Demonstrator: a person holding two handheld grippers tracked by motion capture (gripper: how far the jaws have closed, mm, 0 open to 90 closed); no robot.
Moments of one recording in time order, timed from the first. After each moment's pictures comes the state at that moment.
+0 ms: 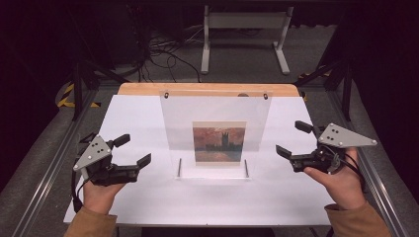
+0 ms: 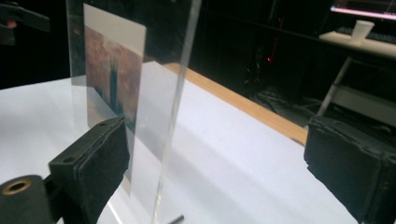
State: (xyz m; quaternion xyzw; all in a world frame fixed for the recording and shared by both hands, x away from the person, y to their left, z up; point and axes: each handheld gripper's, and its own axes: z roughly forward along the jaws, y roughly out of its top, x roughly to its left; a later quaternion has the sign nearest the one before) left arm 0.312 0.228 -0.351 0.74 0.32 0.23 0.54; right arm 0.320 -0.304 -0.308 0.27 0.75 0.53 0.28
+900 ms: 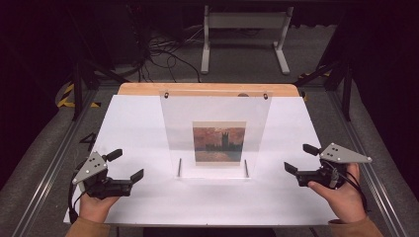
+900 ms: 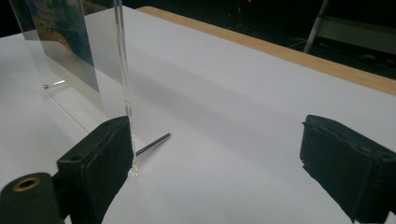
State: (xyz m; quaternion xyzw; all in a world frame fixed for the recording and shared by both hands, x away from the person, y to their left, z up) left arm 0.304 0.252 -0.408 0.74 0.34 0.21 0.53; right arm 0.307 -0.333 -0.372 0.37 0.76 0.47 0.25
